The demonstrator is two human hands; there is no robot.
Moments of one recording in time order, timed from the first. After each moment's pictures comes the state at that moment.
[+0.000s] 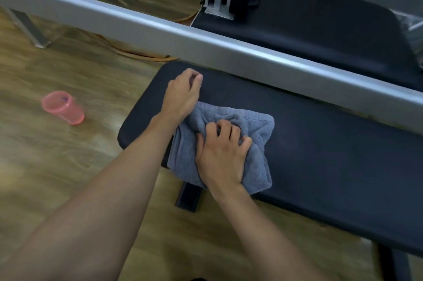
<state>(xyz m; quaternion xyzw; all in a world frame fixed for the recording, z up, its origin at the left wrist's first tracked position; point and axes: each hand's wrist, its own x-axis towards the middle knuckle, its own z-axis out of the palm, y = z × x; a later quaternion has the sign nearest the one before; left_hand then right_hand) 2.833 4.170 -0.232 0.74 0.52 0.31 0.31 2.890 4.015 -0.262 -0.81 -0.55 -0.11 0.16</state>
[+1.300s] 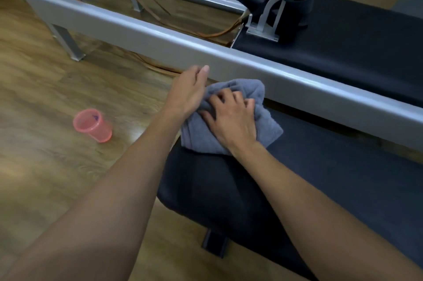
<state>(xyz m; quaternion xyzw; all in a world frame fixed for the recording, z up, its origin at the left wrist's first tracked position) 2.774 4.290 -0.216 0.71 0.55 0.31 0.31 2.885 4.222 -0.255 -0.70 -0.70 -0.04 0.13</state>
